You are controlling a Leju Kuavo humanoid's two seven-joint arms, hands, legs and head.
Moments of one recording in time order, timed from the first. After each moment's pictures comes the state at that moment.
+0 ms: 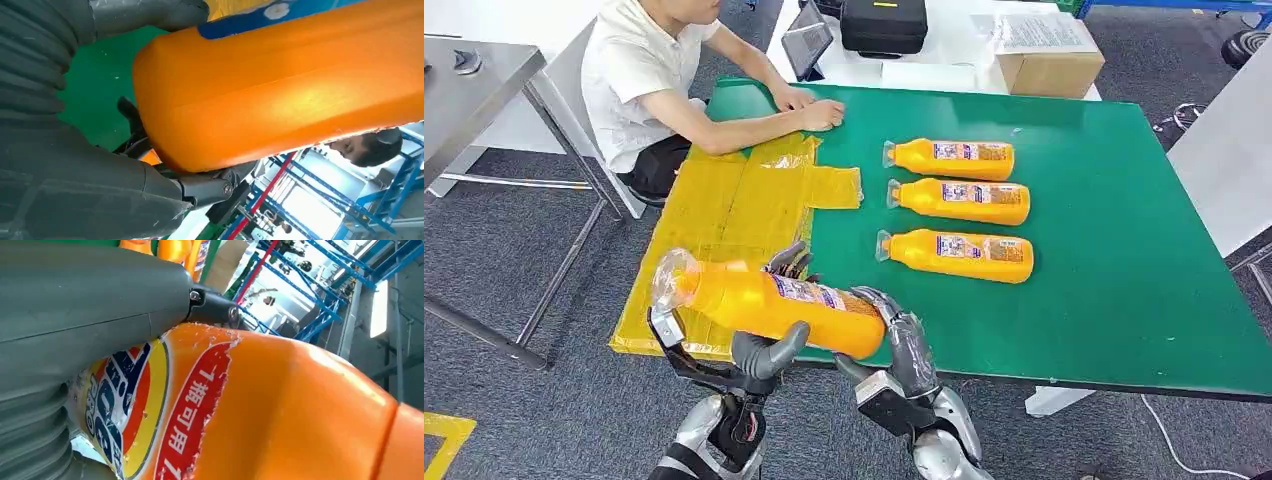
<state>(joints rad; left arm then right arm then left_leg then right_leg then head) -0.14 -0.26 -0.35 -1.17 0.78 -0.32 -0.46 -0.08 0.10 0.49 -1.25 0.49 -0.36 -0.63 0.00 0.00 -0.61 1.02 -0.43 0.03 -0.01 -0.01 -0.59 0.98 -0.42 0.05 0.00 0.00</state>
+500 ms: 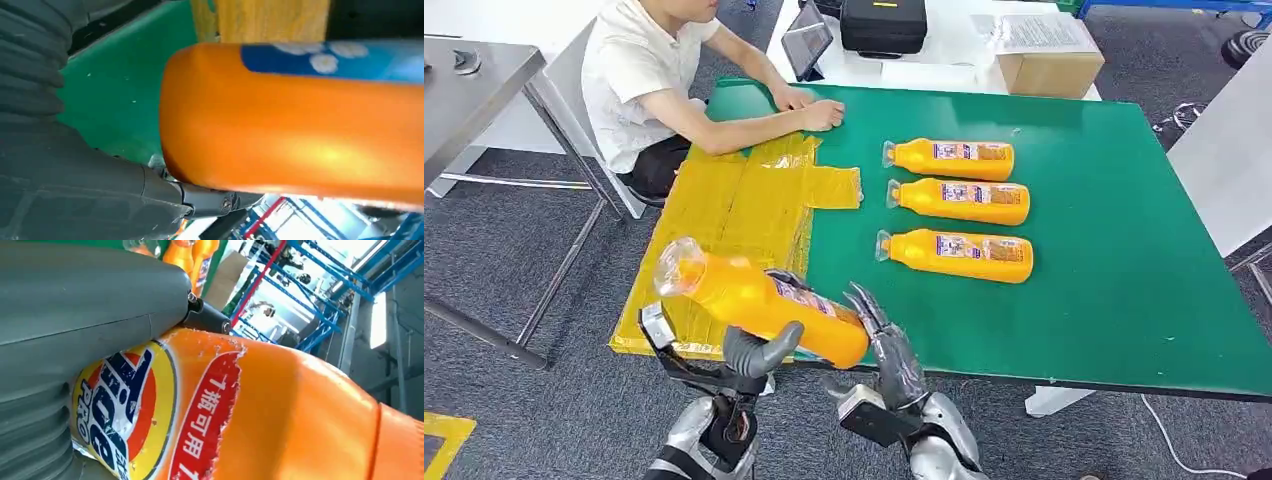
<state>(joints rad) -0.12 -0.25 -0.31 -1.19 0.78 -0.32 -0.46 -0.09 0.08 0.54 -1.19 0.59 -0.33 -0.60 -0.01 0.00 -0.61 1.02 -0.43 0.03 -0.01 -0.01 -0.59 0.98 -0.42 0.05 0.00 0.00</state>
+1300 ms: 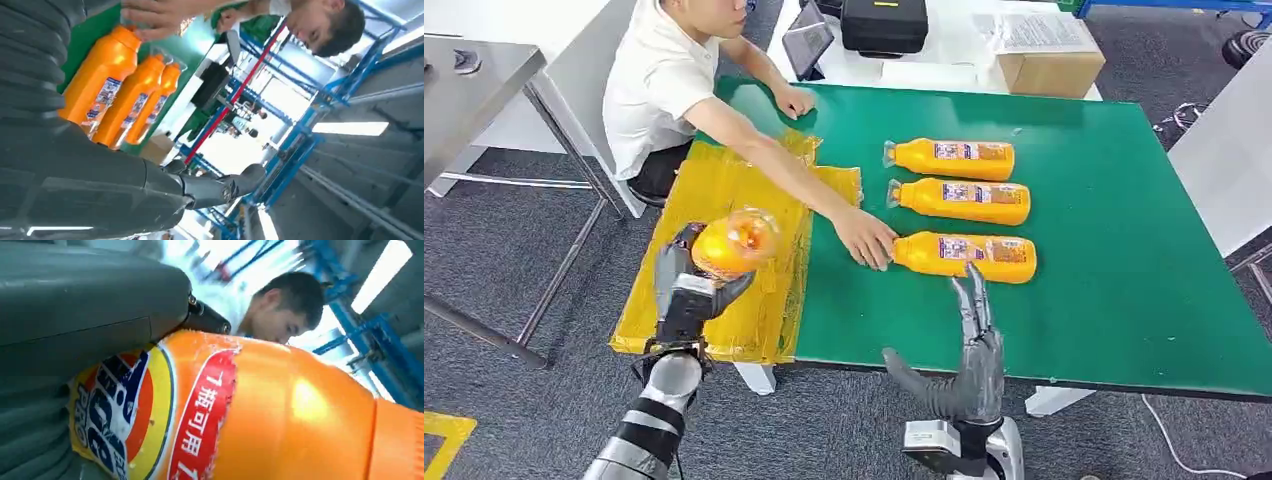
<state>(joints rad) -0.31 -0.15 -0.18 -1.07 -0.33 0.64 -0.50 0.09 0.05 0.40 -1.57 0.55 -0.70 -0.70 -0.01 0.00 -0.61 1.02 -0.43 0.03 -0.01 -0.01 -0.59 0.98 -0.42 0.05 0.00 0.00</state>
